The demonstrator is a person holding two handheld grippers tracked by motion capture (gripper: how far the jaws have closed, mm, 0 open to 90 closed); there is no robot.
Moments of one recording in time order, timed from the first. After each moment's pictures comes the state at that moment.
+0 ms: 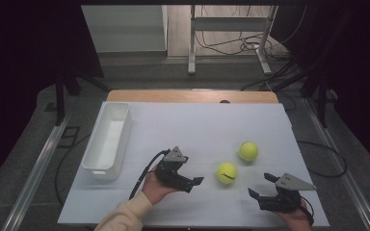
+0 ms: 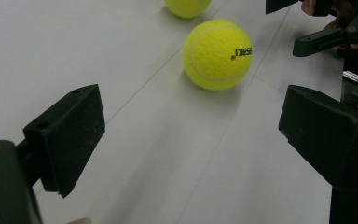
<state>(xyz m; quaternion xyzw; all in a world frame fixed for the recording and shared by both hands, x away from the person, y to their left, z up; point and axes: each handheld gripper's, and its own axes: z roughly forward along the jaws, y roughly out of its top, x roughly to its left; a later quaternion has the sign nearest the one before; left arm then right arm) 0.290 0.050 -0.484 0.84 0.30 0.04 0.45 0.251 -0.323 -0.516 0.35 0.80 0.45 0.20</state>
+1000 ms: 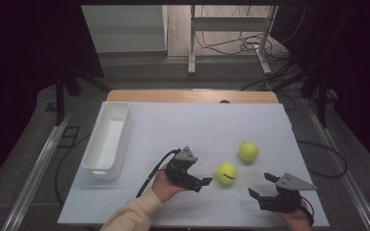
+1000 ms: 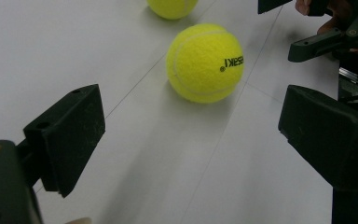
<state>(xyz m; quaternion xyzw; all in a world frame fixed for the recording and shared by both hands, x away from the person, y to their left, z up) 0.298 0.023 -0.488 0.85 0.28 0.02 0.45 0.251 -0.324 -0.515 0.35 0.80 0.45 0.20</state>
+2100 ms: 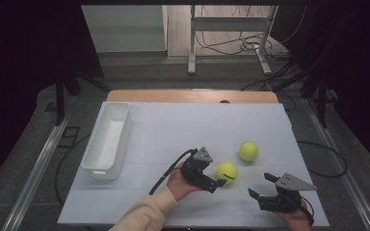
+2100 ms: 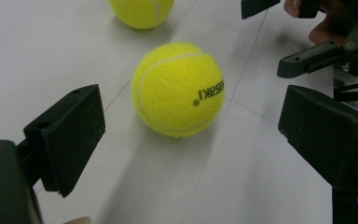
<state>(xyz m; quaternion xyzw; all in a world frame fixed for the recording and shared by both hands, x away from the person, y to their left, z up) 0.307 -0.021 -0.488 0.86 0.26 0.01 0.44 0.251 -0.323 -0.516 0.35 0.80 0.45 0.20</state>
